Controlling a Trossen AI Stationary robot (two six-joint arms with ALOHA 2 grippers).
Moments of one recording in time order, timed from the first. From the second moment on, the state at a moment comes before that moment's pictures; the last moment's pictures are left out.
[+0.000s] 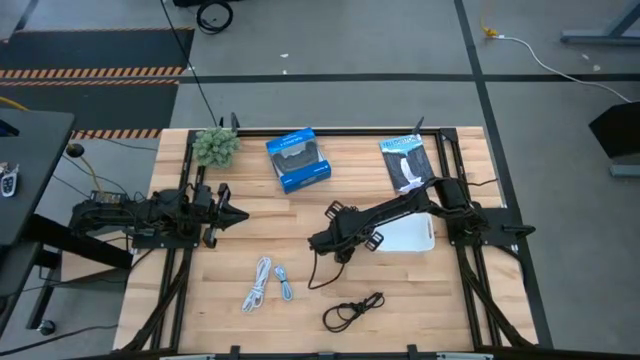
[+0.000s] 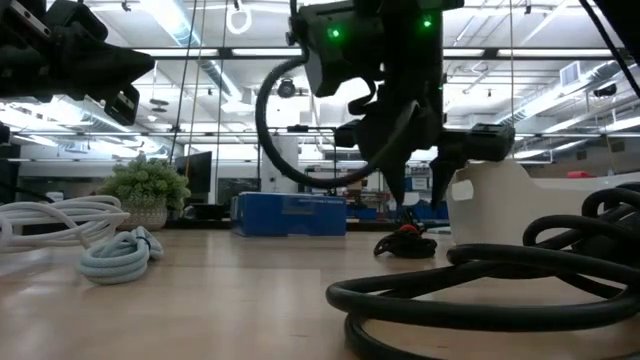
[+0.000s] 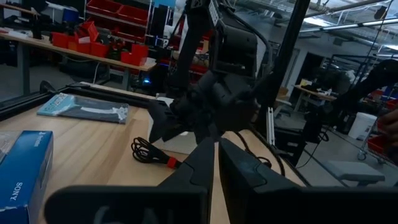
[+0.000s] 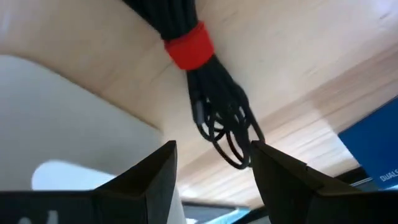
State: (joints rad) left arm -0.02 0.03 0.01 0.12 0.03 -0.25; right arm 0.19 2.15 1.63 -1.29 0.46 -0.59
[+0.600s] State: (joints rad) left arm -0.02 0.03 0.01 0.12 0.03 -0.25; right arm 0.34 2.16 1.63 -1.12 0.39 -0.56
